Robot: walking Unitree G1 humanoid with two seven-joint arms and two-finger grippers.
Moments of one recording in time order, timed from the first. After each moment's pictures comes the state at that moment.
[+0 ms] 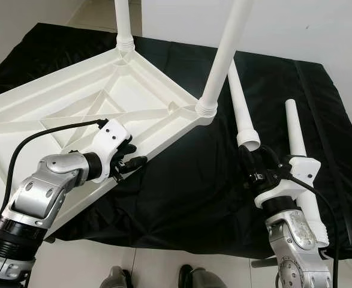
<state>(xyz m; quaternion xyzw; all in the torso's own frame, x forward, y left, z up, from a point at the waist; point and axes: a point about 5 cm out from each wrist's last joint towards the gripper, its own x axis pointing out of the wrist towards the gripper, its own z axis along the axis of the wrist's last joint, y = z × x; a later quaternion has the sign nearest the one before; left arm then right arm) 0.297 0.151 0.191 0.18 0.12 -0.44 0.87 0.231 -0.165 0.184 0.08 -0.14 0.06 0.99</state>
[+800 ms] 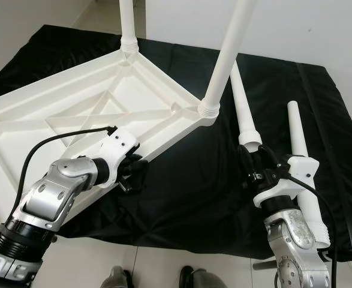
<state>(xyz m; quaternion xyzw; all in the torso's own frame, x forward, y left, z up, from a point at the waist) 0.300 0.136 0.180 0.17 0.15 -0.44 0.87 0.232 -0.163 0.184 0.08 -0.14 0.06 0.98</state>
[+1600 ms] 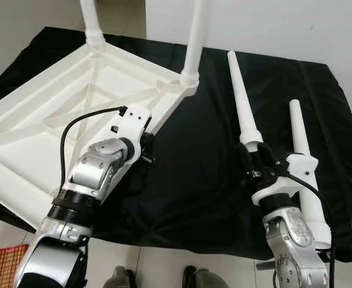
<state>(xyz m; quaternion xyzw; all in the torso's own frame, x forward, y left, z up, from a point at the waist) 0.353 0.090 0.193 0.10 0.13 -0.28 0.95 0.235 -0.159 0.189 0.08 -0.15 0.07 0.98</state>
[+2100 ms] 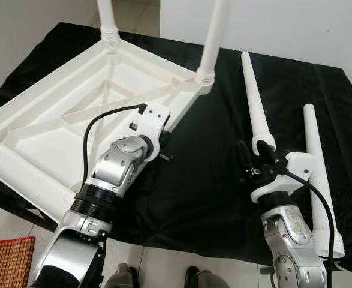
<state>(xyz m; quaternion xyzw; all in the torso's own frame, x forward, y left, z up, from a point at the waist) 0.349 0.051 0.203 0.07 0.07 -0.33 0.94 0.236 -0.158 0.189 0.08 -0.15 0.06 0.98</state>
